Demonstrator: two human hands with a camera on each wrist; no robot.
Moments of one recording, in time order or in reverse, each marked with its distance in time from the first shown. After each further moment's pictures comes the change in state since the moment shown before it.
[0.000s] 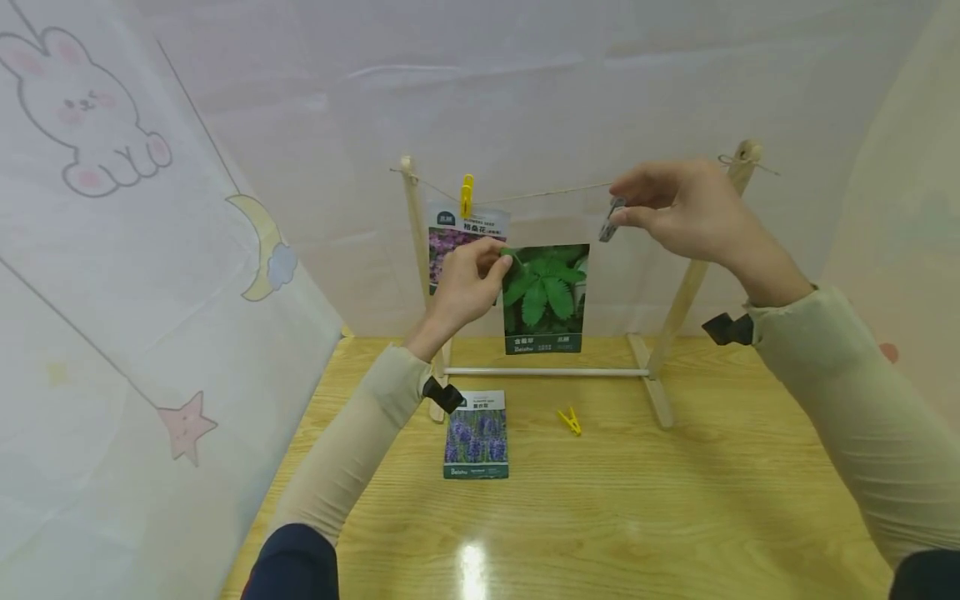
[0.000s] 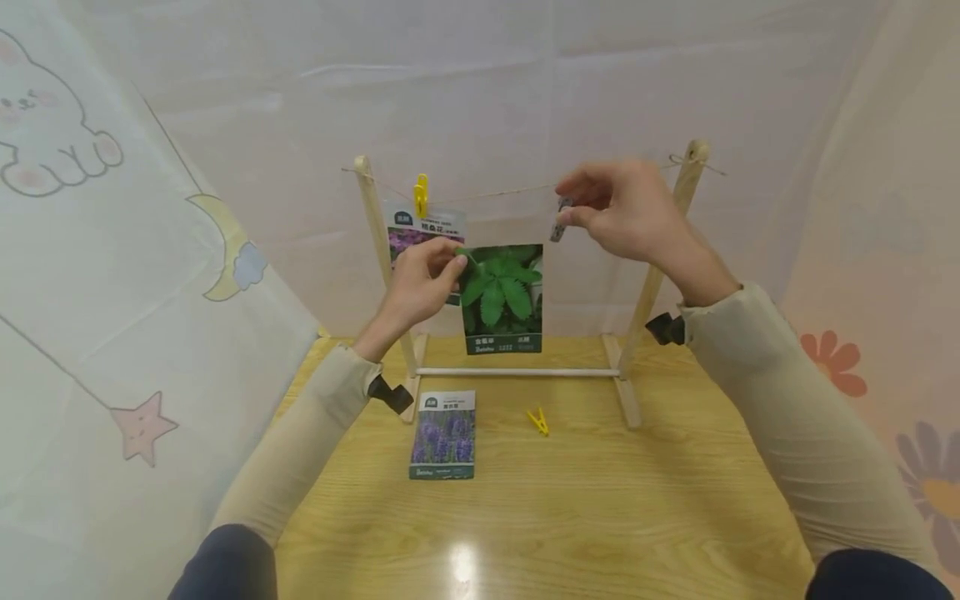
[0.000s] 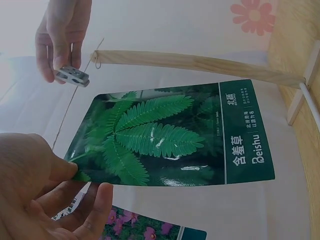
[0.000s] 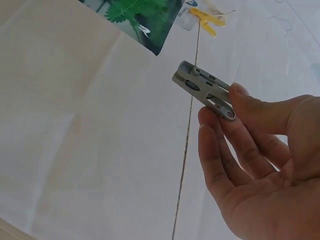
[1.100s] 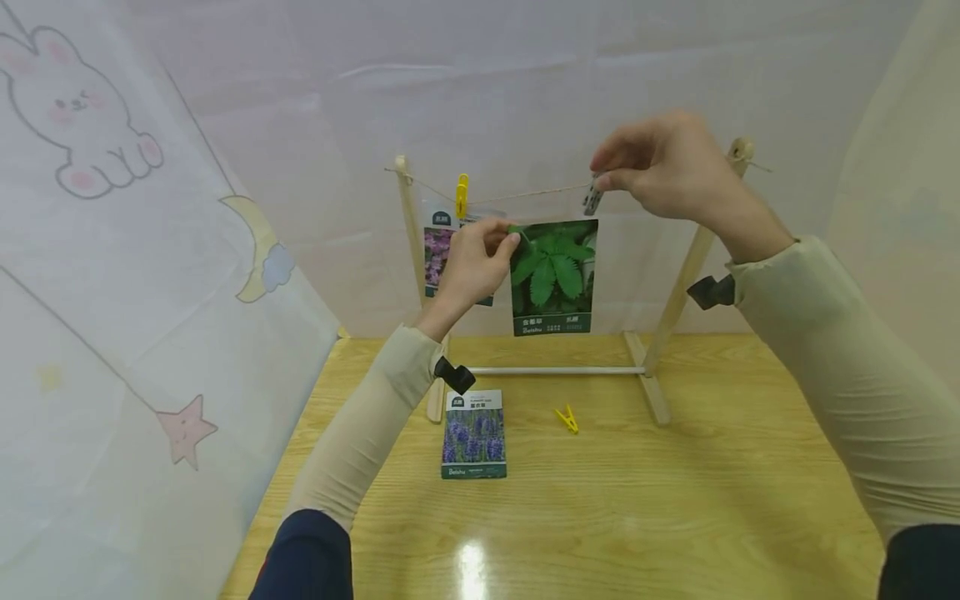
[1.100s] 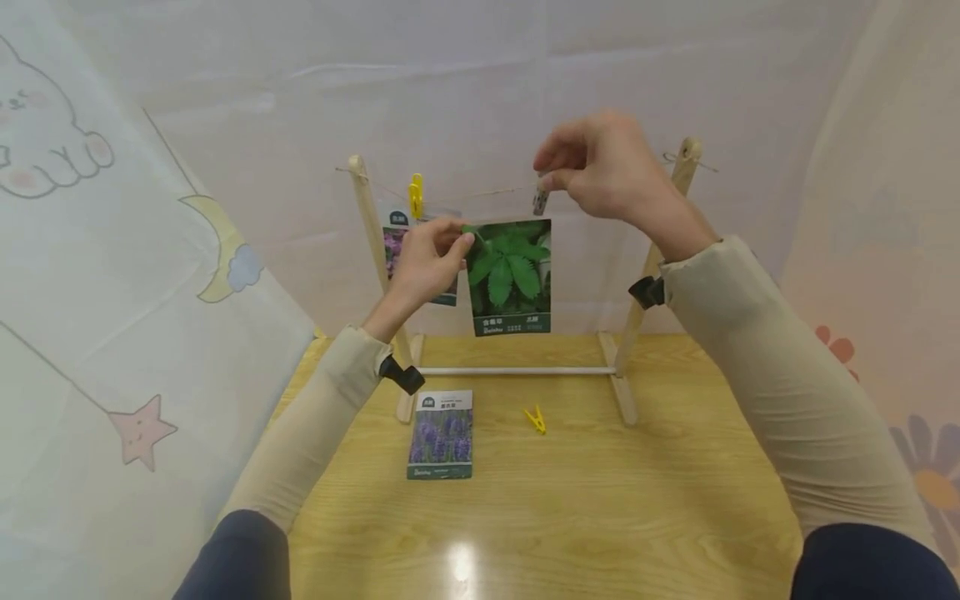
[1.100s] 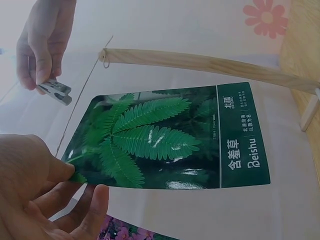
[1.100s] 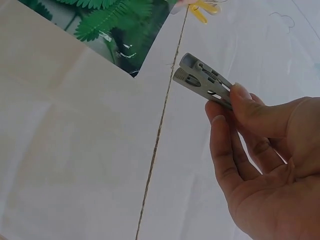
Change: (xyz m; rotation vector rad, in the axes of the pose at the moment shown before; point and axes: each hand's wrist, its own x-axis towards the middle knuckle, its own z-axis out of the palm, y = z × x) left_hand 0.023 0.015 0.002 -0.021 0.032 -0.030; right_hand 0.037 -0.023 -0.012 -0.032 -0.006 -0.023
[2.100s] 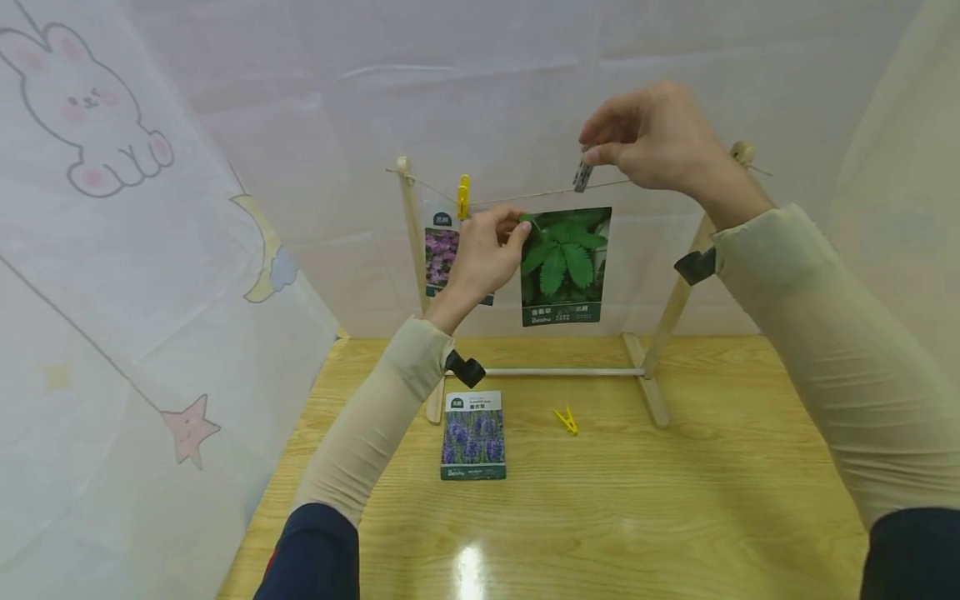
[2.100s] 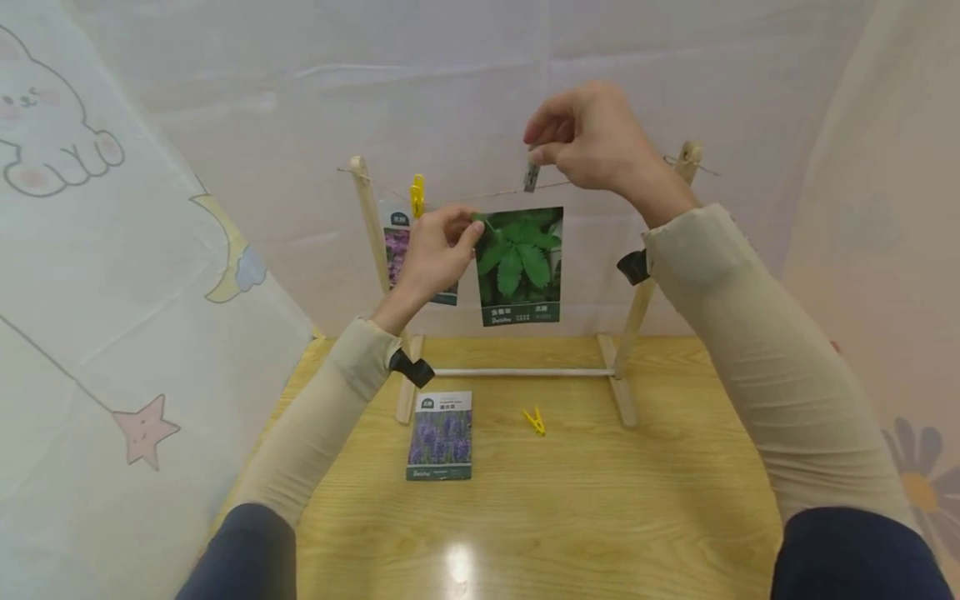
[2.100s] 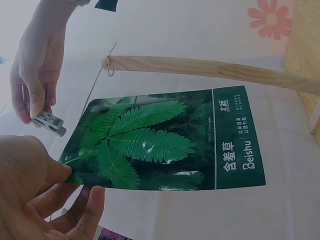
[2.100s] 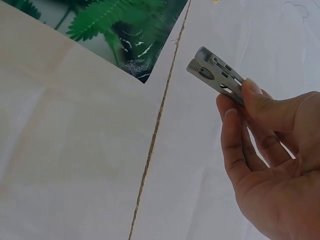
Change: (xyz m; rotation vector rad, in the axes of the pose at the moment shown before) left_hand 0.013 0.015 0.010 -0.001 0.031 0.073; right_hand 0.028 0.002 -0.007 -0.021 -0.009 0.012
